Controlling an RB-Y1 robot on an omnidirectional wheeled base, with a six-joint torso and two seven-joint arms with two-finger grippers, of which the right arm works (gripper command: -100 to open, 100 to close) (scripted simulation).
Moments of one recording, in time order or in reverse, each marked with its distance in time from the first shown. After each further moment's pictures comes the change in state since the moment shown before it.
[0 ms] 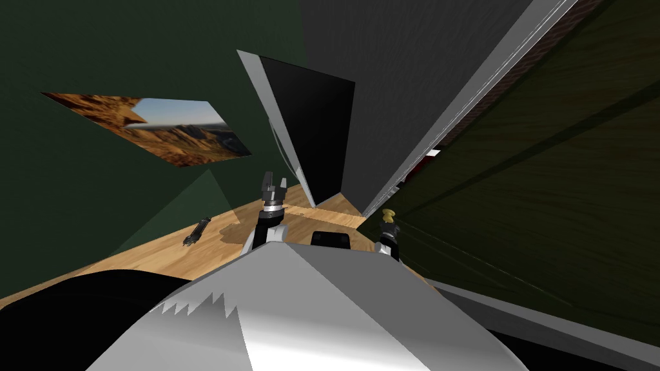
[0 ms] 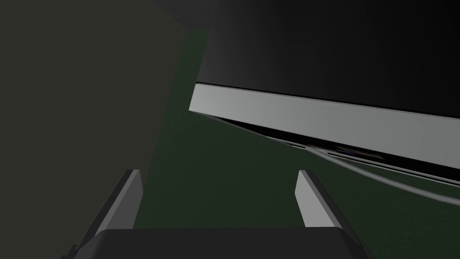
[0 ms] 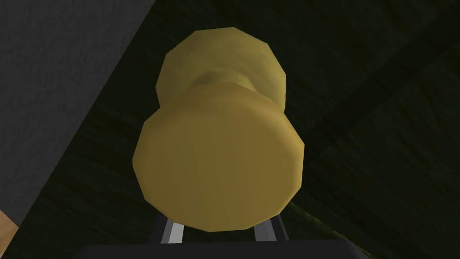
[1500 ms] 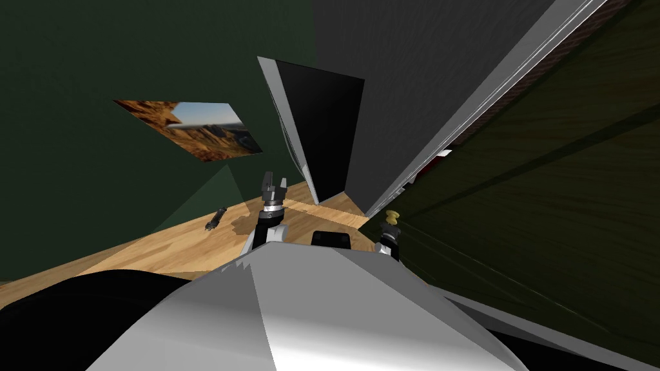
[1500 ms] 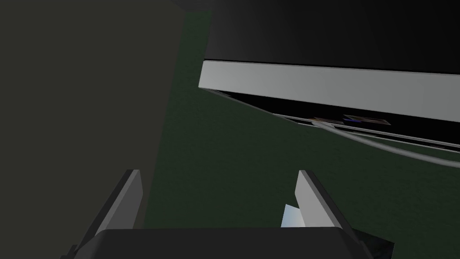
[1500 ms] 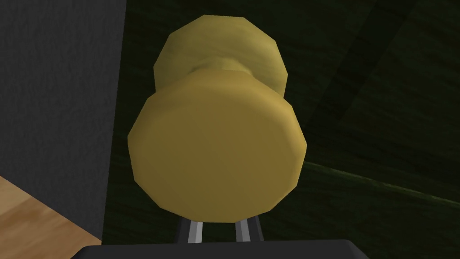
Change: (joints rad) arm -0.005 0.009 -0.015 0.025 -0.012 -0.006 -0.366
